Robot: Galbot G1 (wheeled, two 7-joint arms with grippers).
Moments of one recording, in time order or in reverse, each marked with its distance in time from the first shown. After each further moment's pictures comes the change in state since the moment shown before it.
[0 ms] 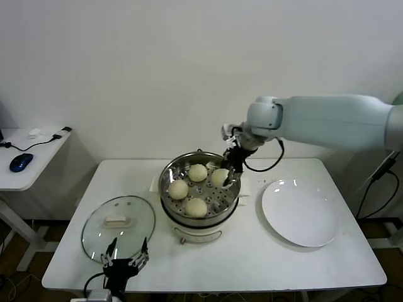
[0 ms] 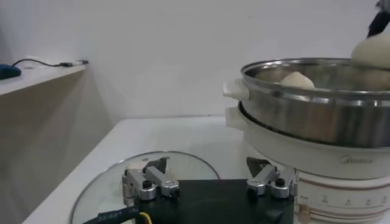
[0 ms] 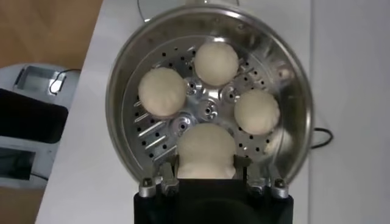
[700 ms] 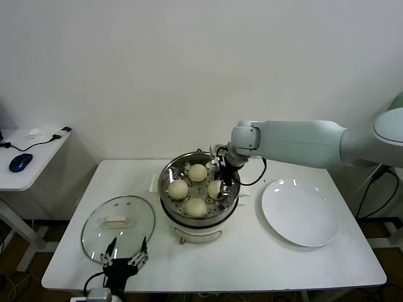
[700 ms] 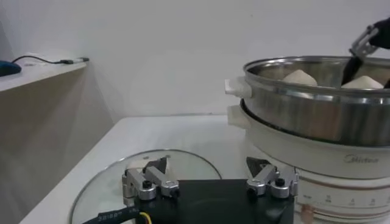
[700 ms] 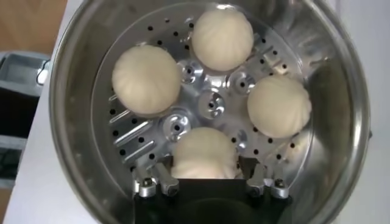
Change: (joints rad) left arm -0.011 0.002 -0.006 0.012 -0.009 0.000 0.001; right arm -0.146 0.067 0.060 -0.121 -0.046 0.002 0.030
